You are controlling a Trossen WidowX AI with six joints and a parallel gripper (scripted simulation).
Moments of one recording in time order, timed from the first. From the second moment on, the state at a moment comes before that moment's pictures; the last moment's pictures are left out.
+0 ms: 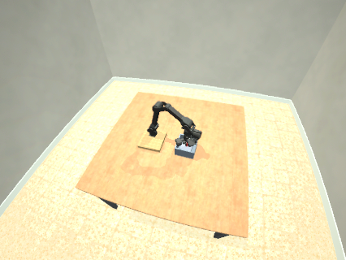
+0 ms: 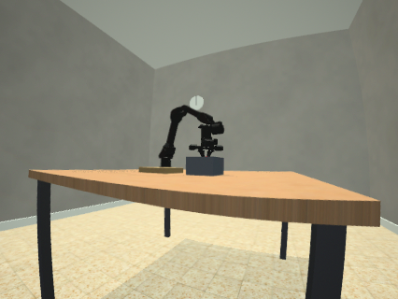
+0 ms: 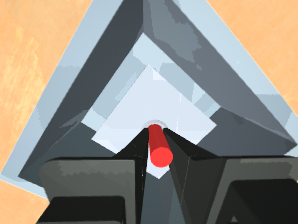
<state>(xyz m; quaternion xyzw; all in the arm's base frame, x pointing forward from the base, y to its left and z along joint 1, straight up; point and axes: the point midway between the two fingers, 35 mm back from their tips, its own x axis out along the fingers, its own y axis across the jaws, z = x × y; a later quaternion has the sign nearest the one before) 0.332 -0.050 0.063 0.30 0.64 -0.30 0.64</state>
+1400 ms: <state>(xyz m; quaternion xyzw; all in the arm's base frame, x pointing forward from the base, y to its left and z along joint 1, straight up) 0.332 -0.050 0.063 0.30 0.64 -0.30 0.64</state>
